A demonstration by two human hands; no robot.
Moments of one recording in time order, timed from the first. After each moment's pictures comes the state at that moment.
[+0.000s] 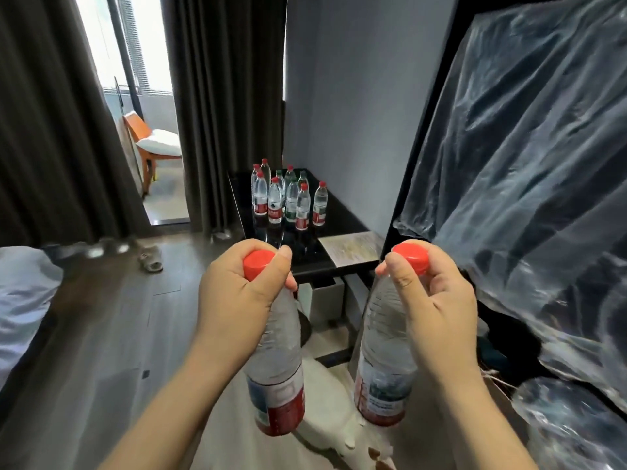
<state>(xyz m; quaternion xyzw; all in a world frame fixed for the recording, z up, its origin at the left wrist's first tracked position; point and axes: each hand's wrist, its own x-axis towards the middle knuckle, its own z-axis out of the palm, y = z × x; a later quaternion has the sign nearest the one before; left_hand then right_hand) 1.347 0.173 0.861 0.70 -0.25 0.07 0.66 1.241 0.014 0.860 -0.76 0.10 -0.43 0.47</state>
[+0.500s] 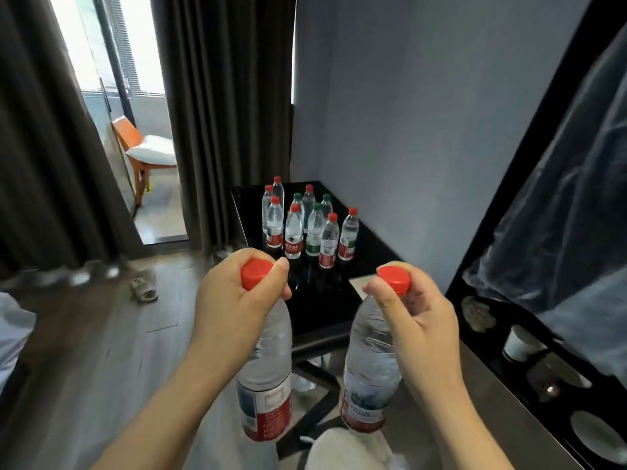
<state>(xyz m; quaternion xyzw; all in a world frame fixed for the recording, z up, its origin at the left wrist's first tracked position) 1.646 0.127 0.848 0.75 -0.25 0.08 0.61 1.540 -0.027 0.832 -0.75 0.13 -0.39 0.52</state>
